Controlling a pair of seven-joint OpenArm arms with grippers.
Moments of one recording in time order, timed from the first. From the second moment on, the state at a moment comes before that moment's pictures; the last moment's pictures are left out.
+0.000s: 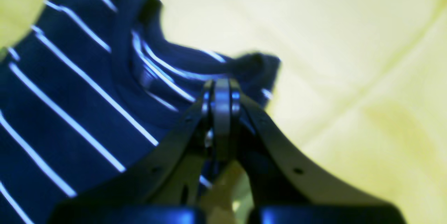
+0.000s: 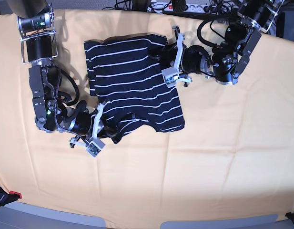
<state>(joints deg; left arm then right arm) -0.2 -29.3 27.5 100.3 -54.9 -43.5 55.8 16.4 17.2 -9.0 84.1 28.6 41.3 -46.6</state>
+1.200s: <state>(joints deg) 0.1 -29.2 17.9 104.5 -45.0 -39.1 52.5 11.4 16.8 -3.8 97.8 7.0 7.7 -50.6</state>
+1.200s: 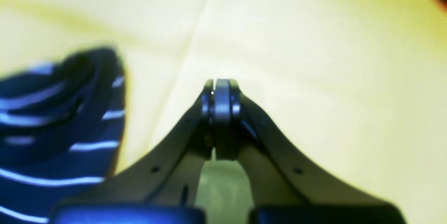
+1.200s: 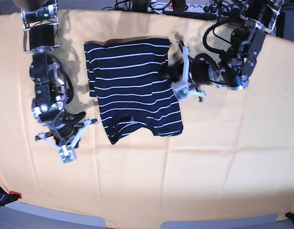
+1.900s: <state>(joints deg) 6.5 -33.9 -0.1 117.8 -58.4 -41.4 53.7 -14.4 23.0 46.3 125.1 52.8 32.0 -58.3</state>
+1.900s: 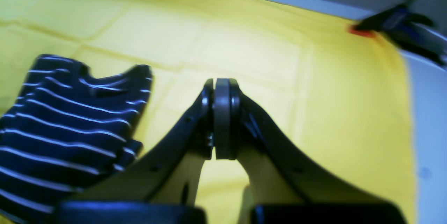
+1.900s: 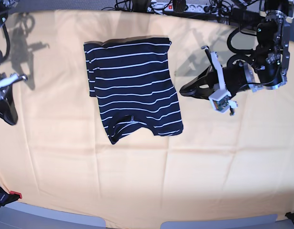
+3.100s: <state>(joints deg) 49.7 -30.3 -55.5 130.7 -89.1 -43.5 79.2 -55.0 10.8 83.1 132.3 78.6 40.1 -80.7</state>
